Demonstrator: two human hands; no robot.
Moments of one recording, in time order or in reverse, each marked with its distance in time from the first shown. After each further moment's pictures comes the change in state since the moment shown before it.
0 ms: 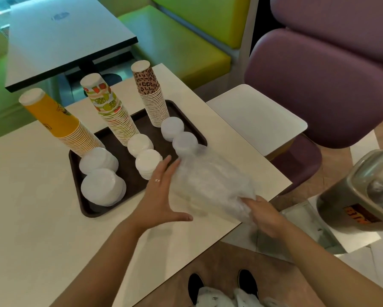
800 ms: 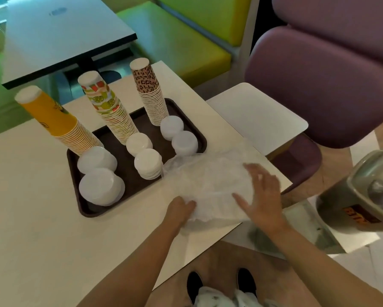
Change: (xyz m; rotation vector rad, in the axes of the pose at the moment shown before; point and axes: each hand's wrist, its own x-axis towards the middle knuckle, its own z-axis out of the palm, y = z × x) left_hand 0.021 0.008 0.078 -0.368 -0.018 -0.829; right_hand -0.002 -0.012 0.001 -1.051 0.571 -0.813
